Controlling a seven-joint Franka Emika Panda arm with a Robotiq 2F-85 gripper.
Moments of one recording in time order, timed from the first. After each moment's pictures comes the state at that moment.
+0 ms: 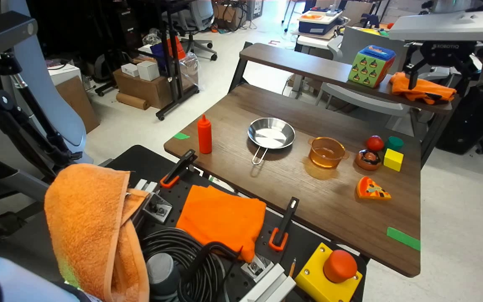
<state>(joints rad) -0.10 0.63 -0.27 -1.59 -0.25 2.39 0.26</state>
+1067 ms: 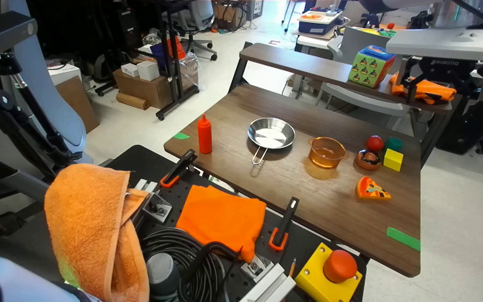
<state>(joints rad) -0.11 0.56 -0.28 -1.75 -0.25 2.46 0.28</state>
